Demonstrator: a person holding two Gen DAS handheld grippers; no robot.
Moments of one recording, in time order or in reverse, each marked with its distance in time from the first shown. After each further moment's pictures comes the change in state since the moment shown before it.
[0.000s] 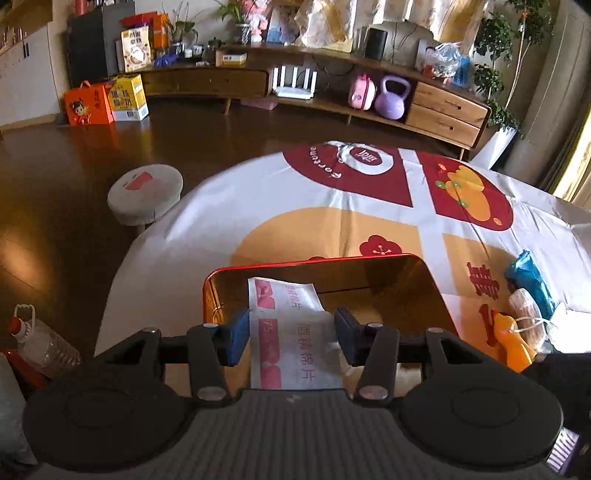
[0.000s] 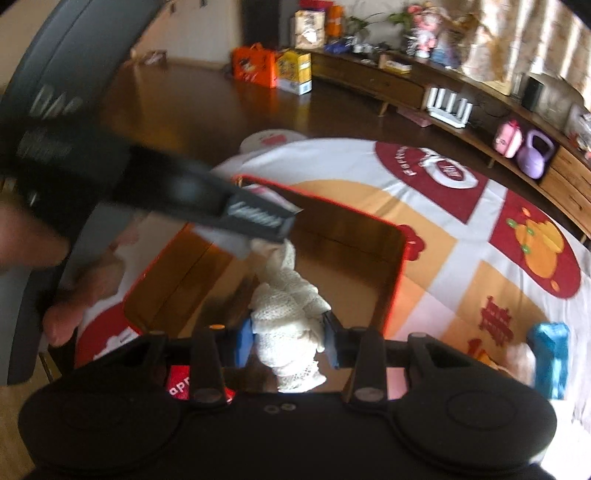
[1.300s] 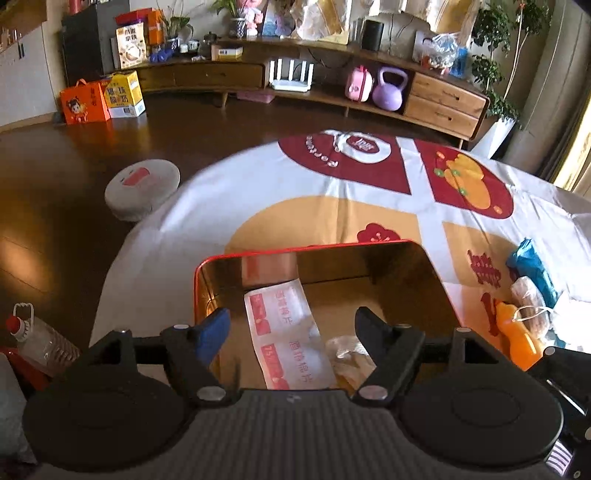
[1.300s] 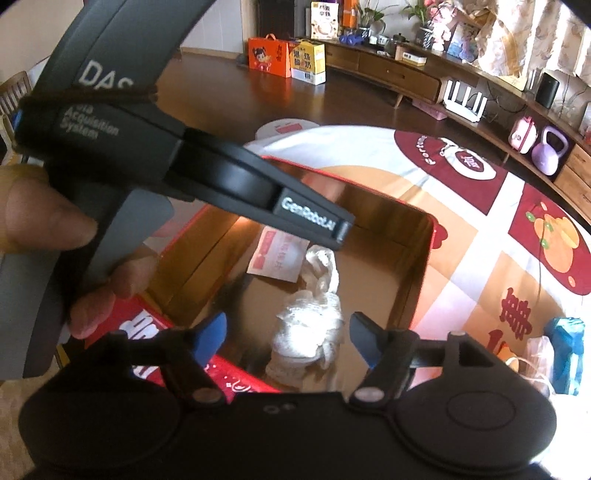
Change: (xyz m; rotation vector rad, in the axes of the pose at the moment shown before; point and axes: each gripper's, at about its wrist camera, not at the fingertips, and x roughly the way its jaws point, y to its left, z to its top) left arm -0.003 -0.006 -0.005 0.021 0.010 0.000; right arm -0.002 0.008 -0.008 -0.002 0.017 0.040
